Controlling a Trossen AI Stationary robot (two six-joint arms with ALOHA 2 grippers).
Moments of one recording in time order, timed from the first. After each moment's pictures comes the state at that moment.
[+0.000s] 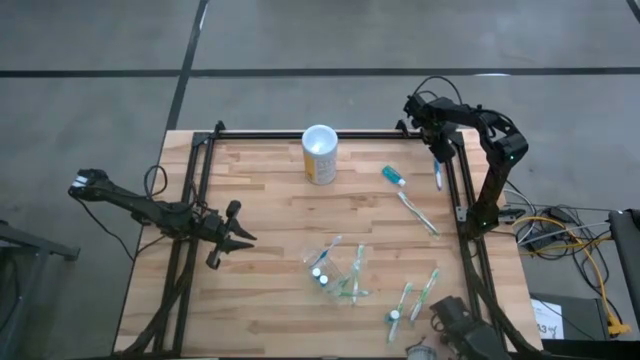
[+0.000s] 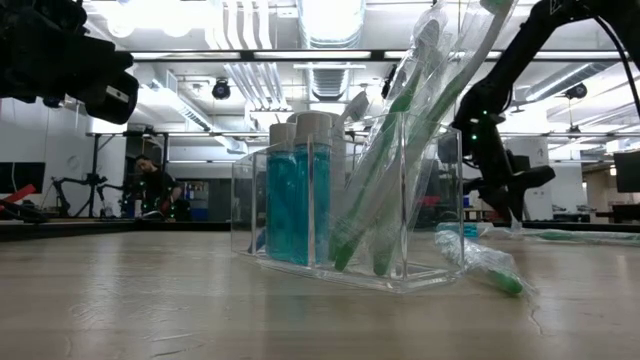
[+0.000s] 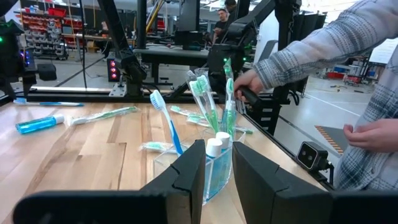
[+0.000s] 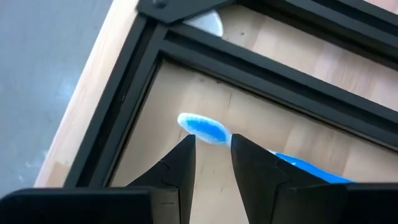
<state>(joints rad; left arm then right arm) -0.35 0.40 0.01 0.36 -0.10 -0.12 -1.11 1.87 1.19 -0.92 0.39 1.68</state>
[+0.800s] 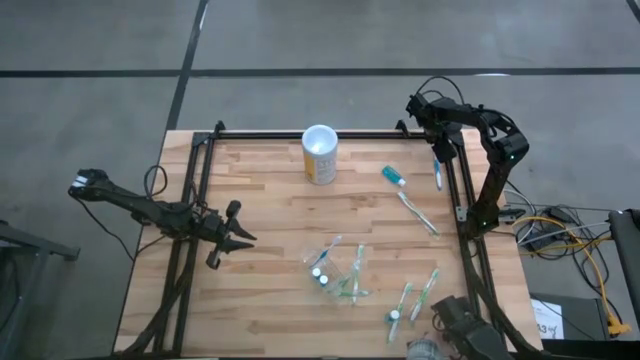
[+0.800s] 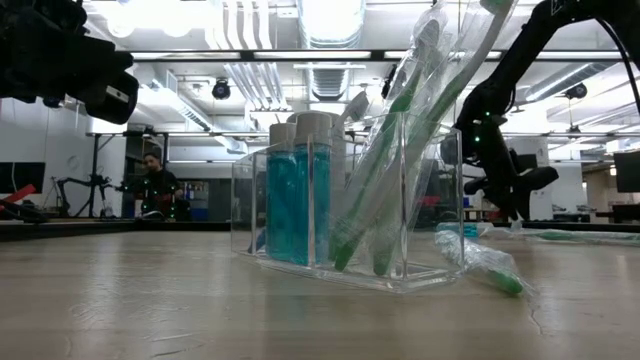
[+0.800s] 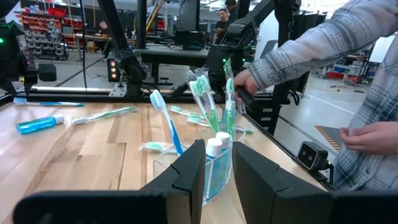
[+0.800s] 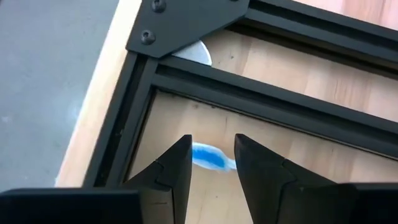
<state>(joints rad) -0.35 0.40 0.01 0.36 -0.10 -0.12 -1.13 1.87 1.18 -0.91 0.44 1.75</state>
